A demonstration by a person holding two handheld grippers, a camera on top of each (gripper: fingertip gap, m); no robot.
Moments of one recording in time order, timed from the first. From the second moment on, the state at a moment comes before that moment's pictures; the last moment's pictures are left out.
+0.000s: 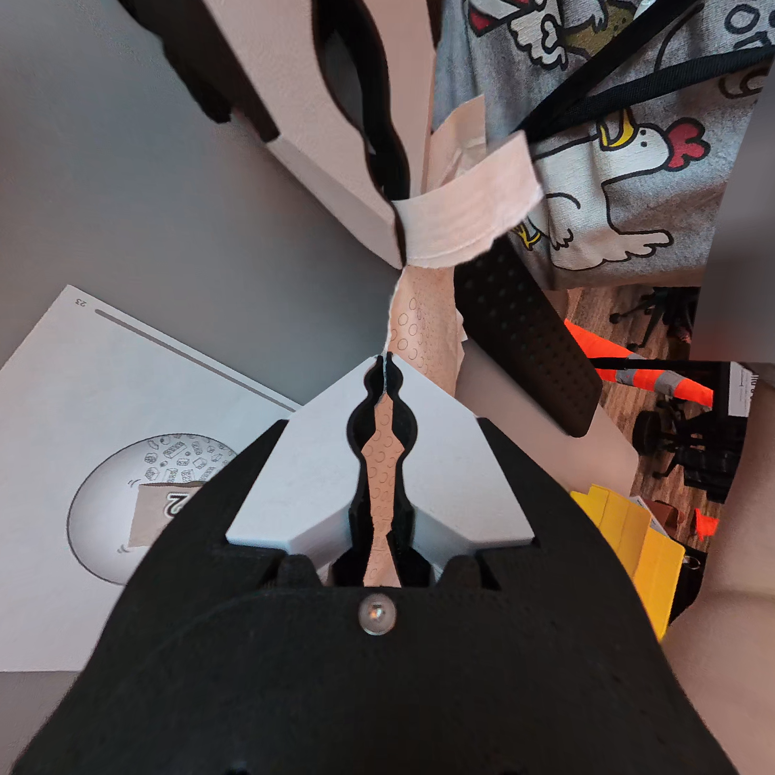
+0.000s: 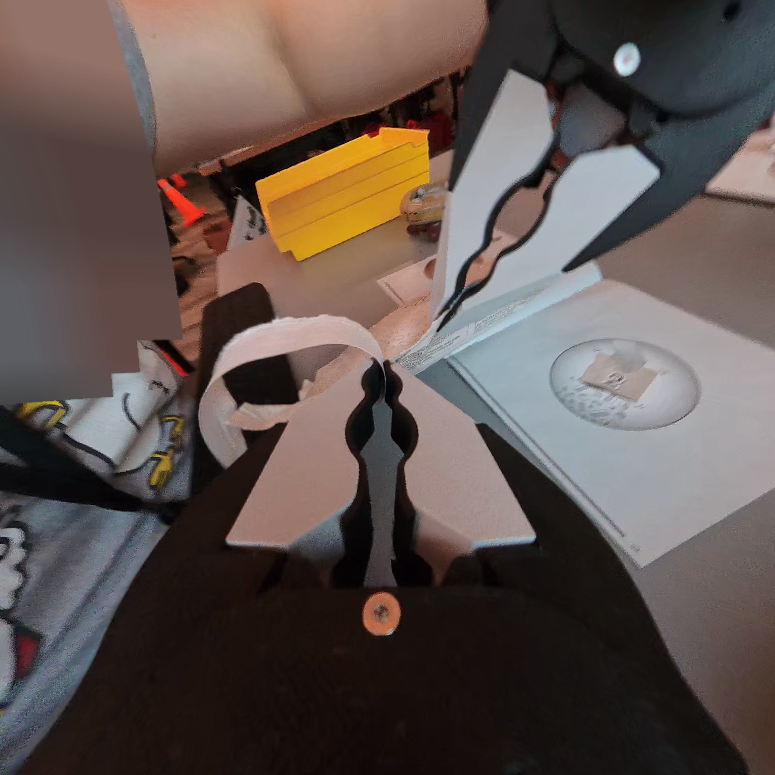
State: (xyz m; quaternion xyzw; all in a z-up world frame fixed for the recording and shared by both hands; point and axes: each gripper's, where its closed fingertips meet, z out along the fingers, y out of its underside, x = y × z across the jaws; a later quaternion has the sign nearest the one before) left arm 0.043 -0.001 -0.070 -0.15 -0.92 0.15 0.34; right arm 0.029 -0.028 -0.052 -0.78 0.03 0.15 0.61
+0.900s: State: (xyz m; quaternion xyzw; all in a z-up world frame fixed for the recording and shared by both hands) left arm 0.035 -0.006 -0.057 -0.15 -0.89 0.18 0.39; right arm 0.006 -0.040 -0.021 -0.70 -0.07 -0.15 0.69
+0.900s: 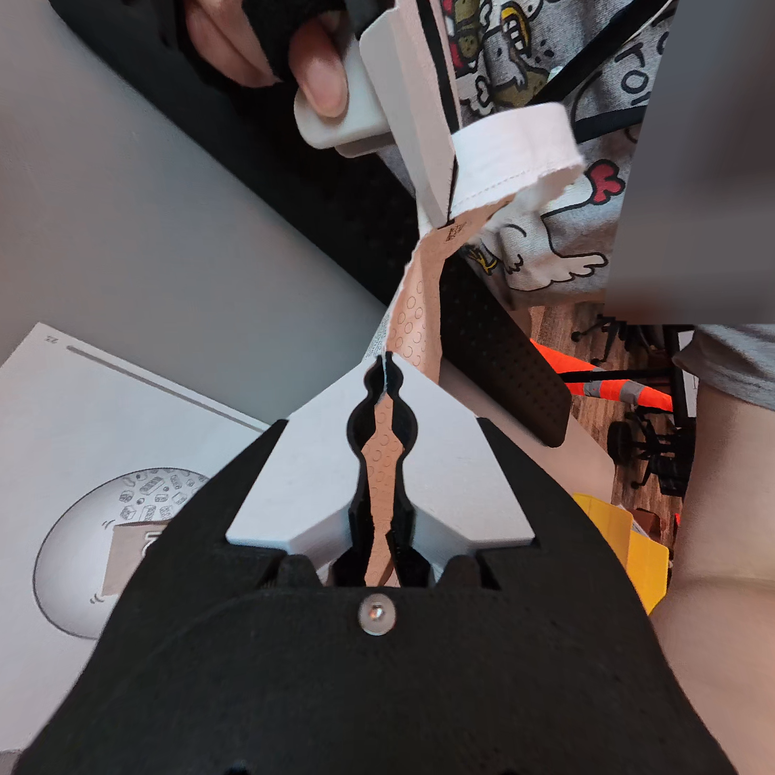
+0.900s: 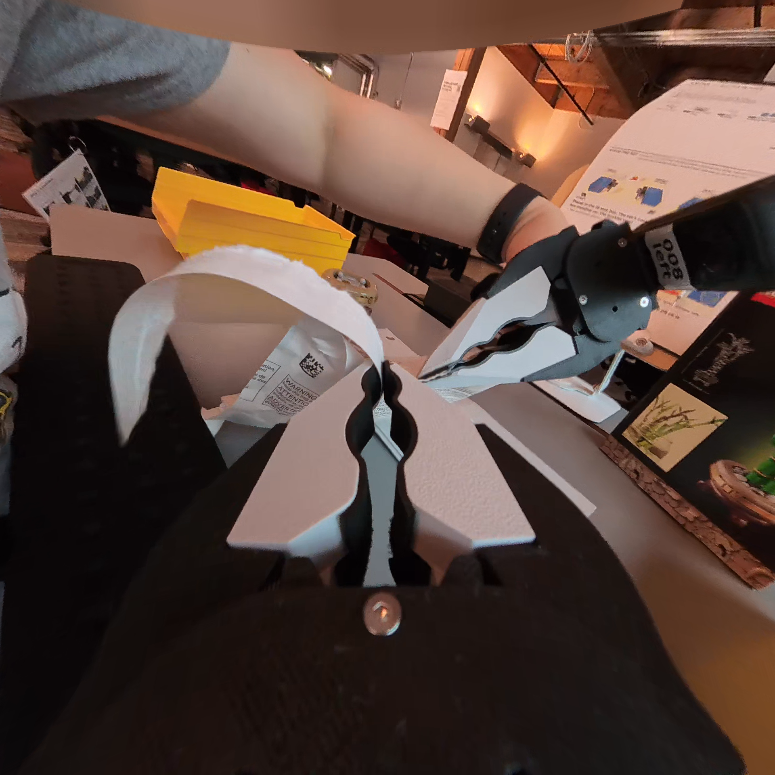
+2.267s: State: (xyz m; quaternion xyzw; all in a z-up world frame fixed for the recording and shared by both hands) left arm 0.032 0.002 -0.076 -0.15 -0.91 0.11 0.37; right arm 0.011 -0.033 -0.060 -0.75 0.10 0.29 0.58
